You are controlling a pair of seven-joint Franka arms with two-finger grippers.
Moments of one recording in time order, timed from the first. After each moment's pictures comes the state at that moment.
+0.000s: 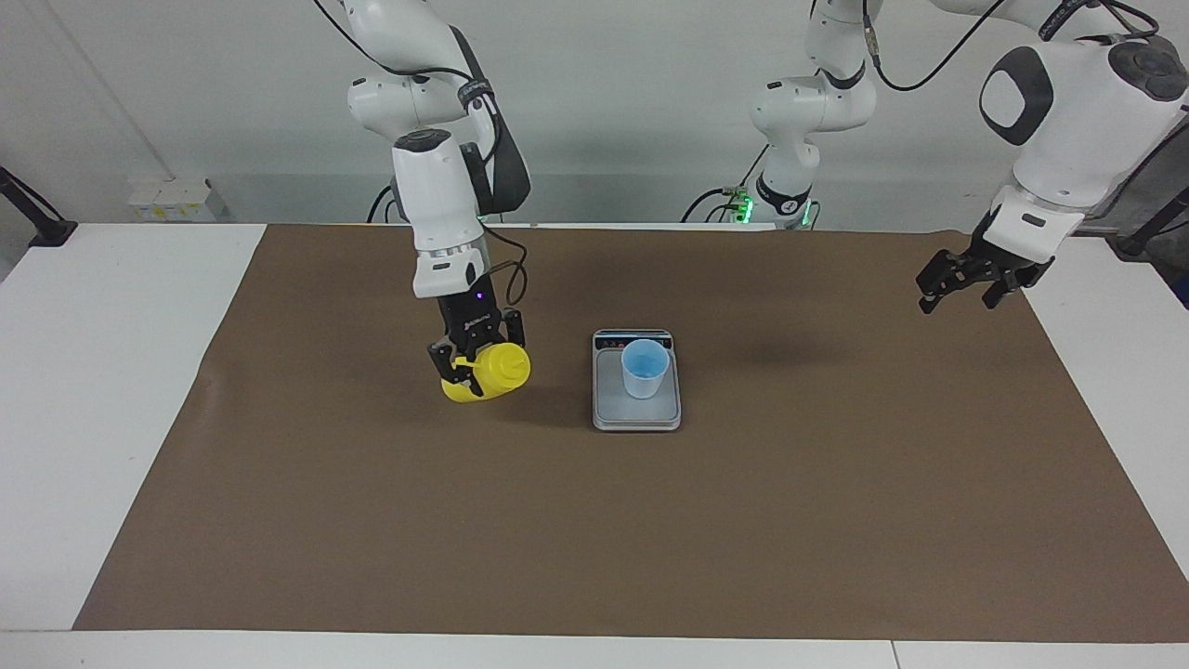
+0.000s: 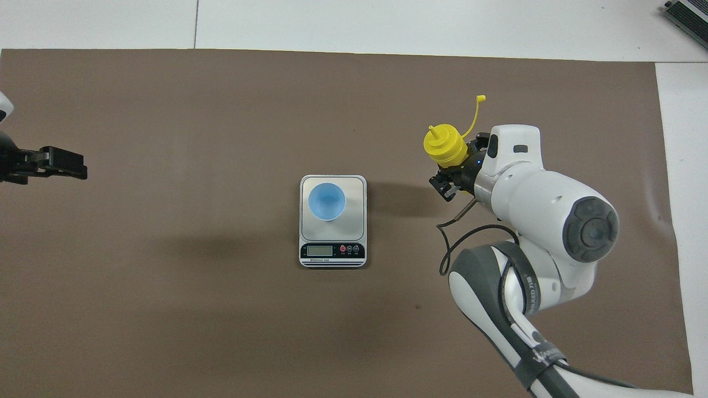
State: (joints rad) left arm 0.04 0.00 -0.03 -1.73 0.00 1.77 -0.02; right arm 0.23 0.07 0.06 -2.15 0.16 2.75 -0.64
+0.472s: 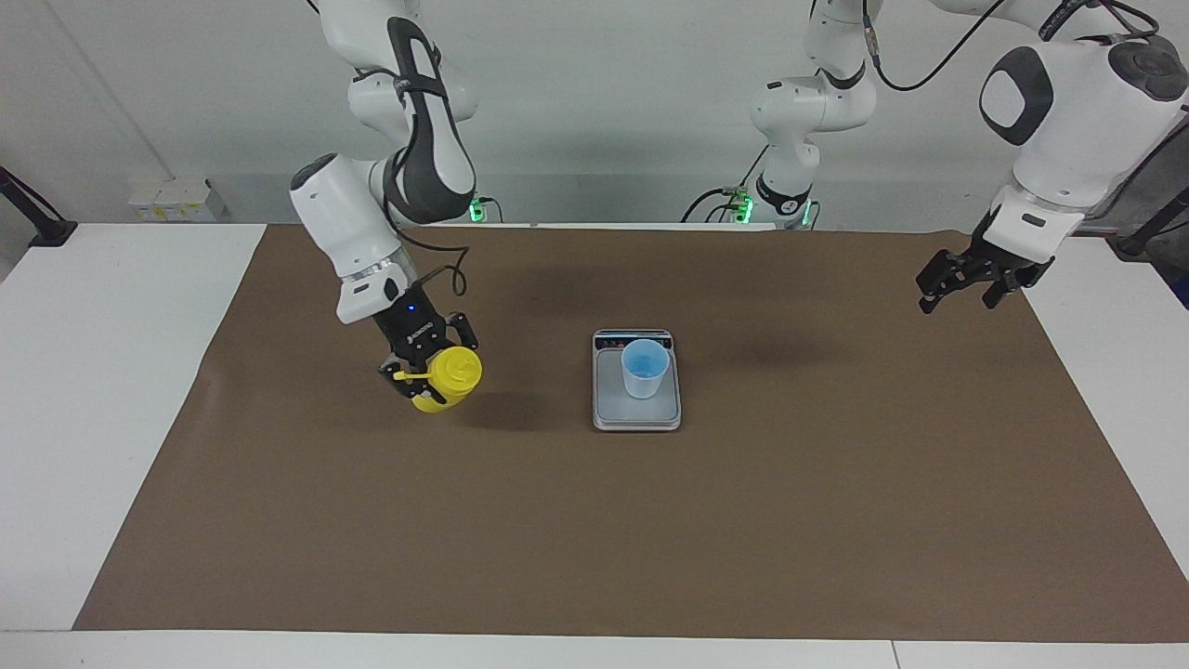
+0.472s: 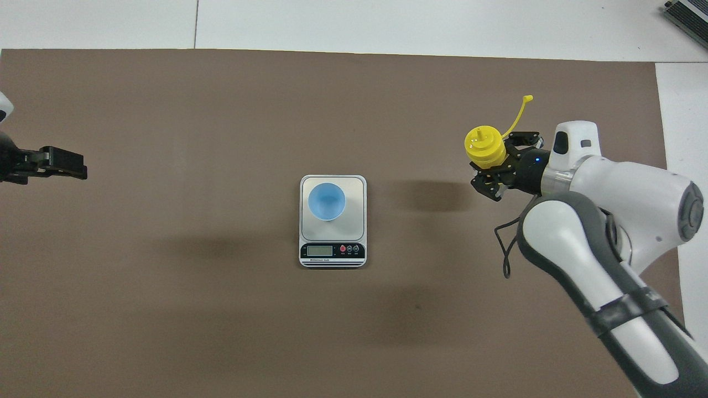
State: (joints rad) left arm 0.04 0.00 -0.03 -1.73 0.00 1.77 -0.02; right arm 0.07 0.07 0.06 -2.15 0.81 2.59 -1.39
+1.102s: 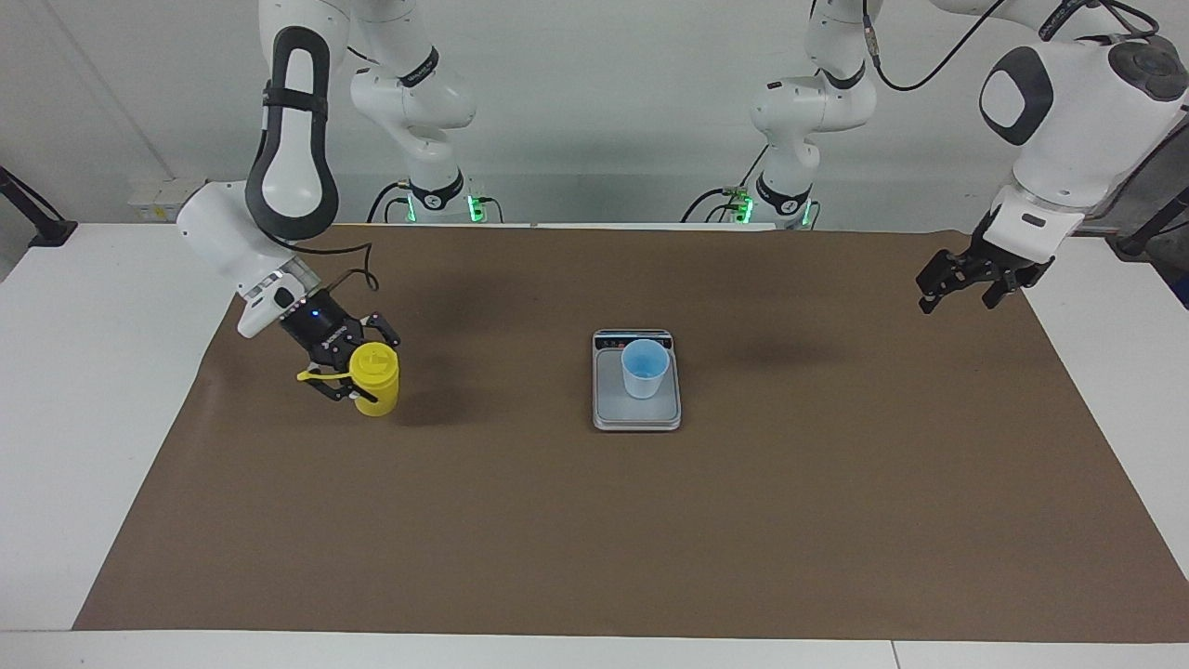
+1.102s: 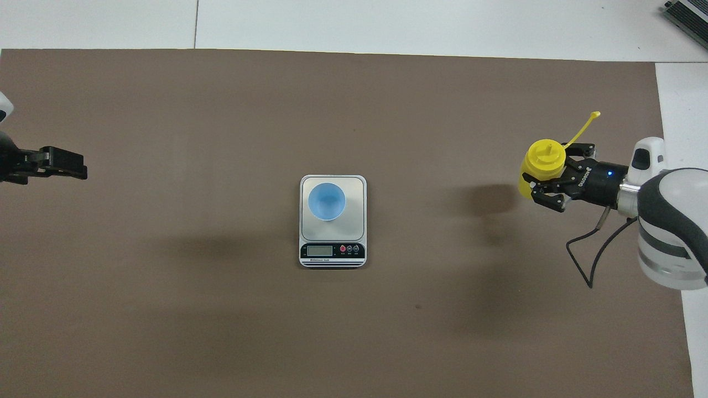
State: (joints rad) left arm 0.04 0.00 -0.03 -1.73 0.00 1.77 -0.02; right arm -0.20 0.11 0.05 -2.16 1.07 2.31 -1.83
